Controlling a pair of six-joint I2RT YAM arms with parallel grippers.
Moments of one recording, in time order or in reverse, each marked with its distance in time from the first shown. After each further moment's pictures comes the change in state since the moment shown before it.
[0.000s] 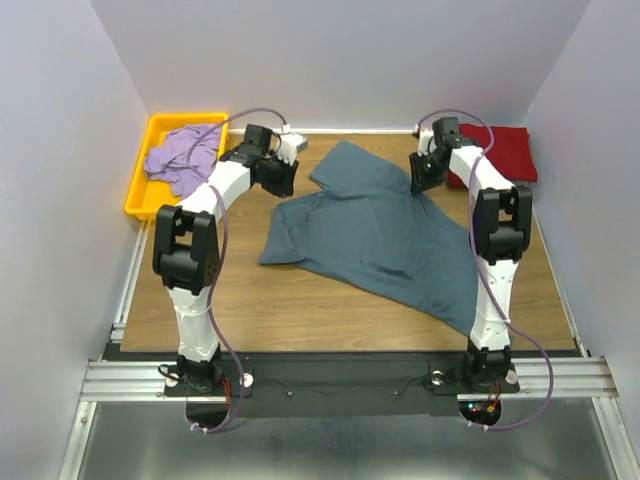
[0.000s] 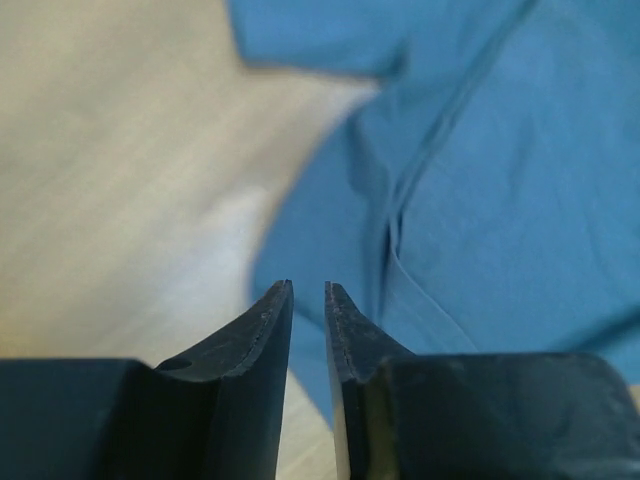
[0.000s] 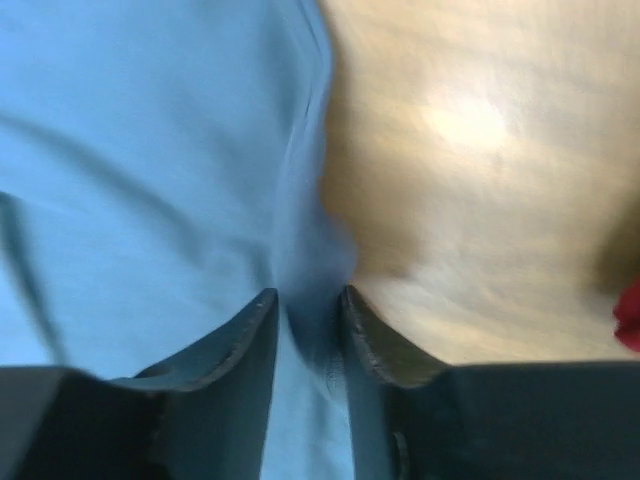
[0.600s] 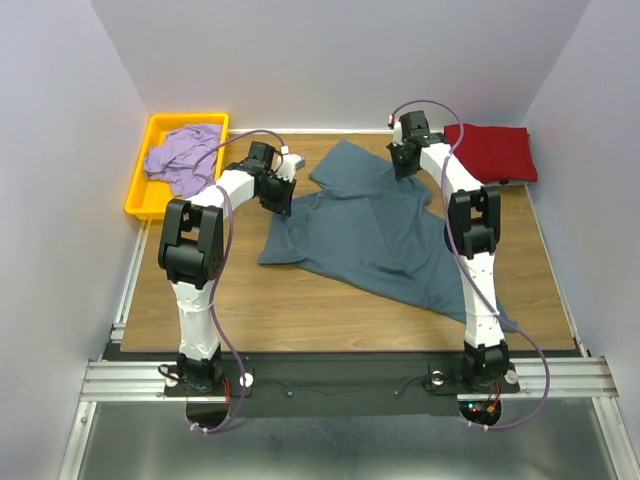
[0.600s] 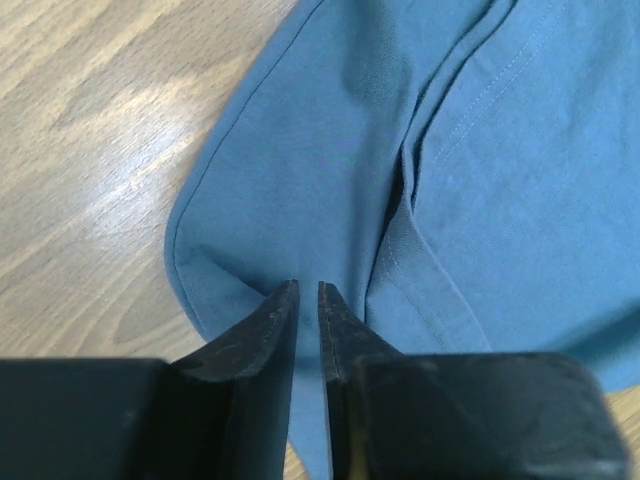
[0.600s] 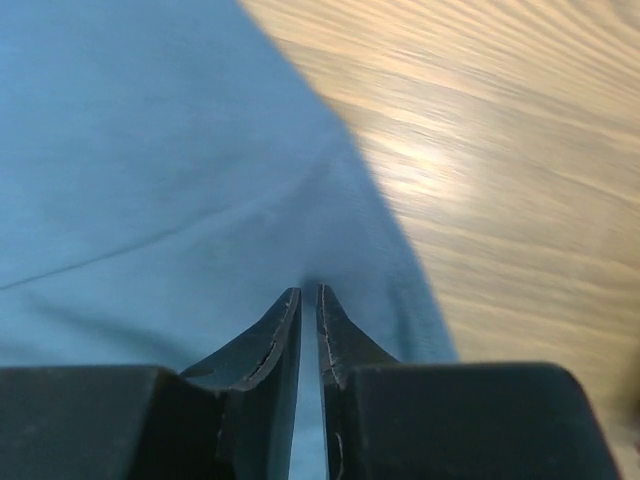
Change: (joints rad) left arm -0.010 0.094 -0.121 -0.008 0.002 -0.085; right arm 0.136 0.222 0.362 0.003 0.225 0.076
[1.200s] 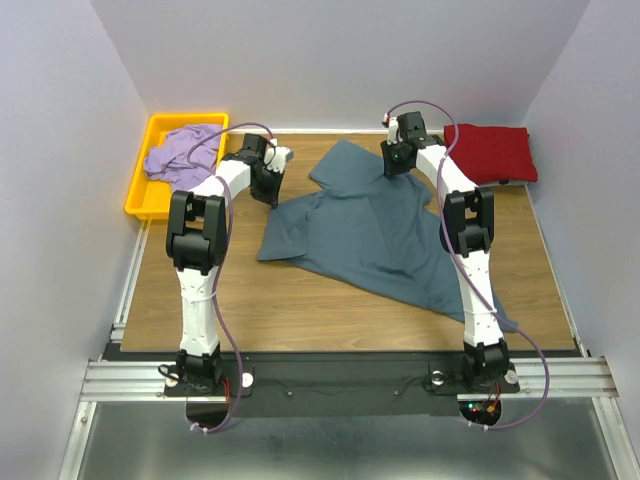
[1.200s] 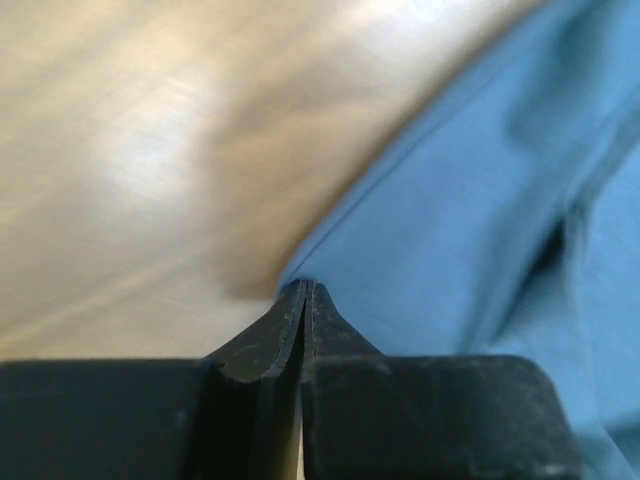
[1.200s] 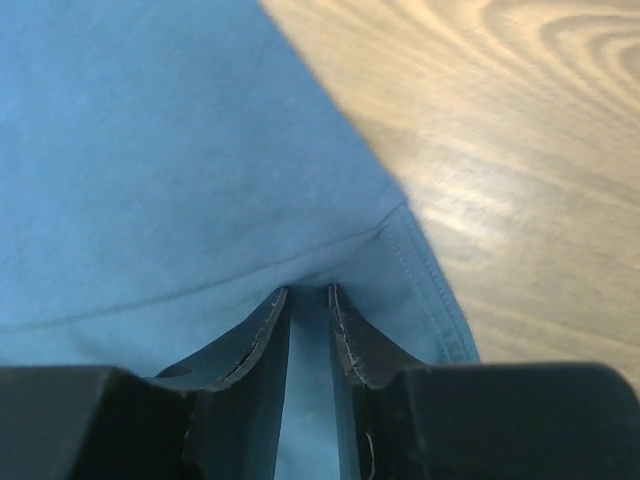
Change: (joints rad) left arm 0.056 0.137 0.154 -0.061 -0.101 -0.002; right arm 0.000 0.059 0.040 0.064 -0.145 0.002
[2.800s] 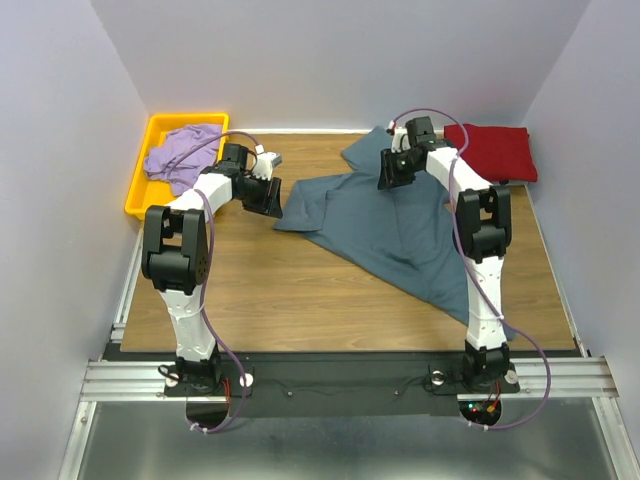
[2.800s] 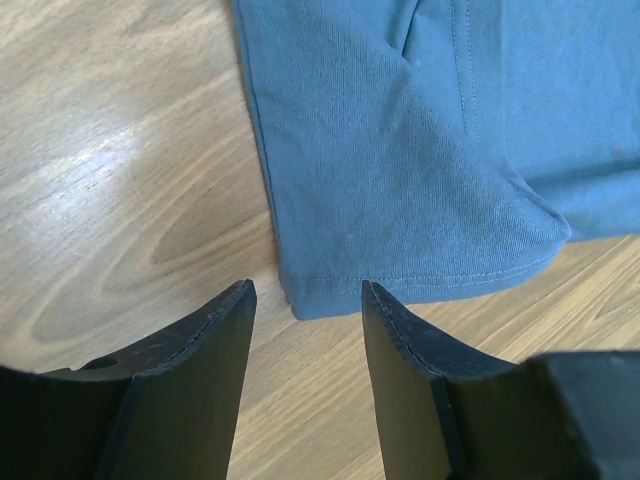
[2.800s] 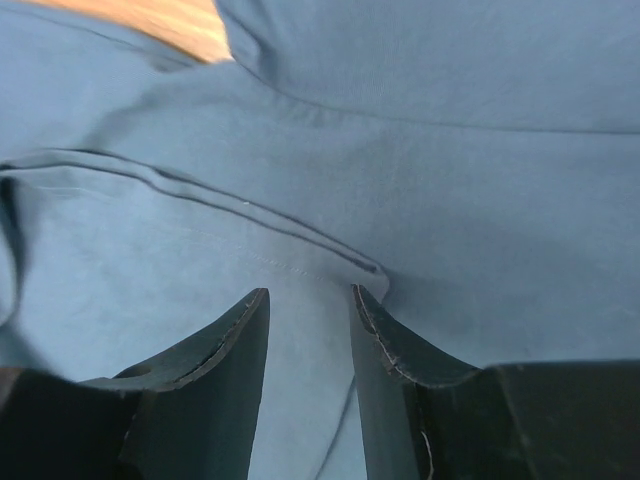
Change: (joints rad) left arm 0.066 -0.224 -0.256 0.079 0.225 -0.032; right arm -0.026 -0.212 -0.276 0.004 -0.237 0.078
